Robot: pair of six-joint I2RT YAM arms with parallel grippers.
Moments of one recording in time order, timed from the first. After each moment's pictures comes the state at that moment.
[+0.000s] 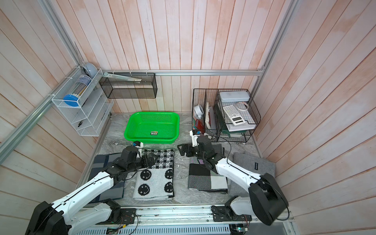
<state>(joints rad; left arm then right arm) -0.51 1.05 0.59 -0.30 0.10 -0.63 0.66 1.45 0.79 0.12 -0.21 0.54</state>
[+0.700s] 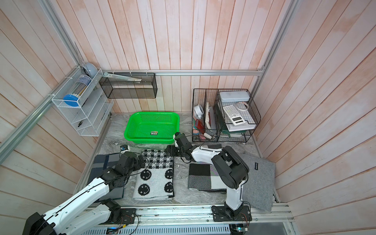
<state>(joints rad) -0.52 0.96 0.55 -0.47 -0.45 -0.63 0.76 1.88 1.08 0.03 -0.20 0.65</state>
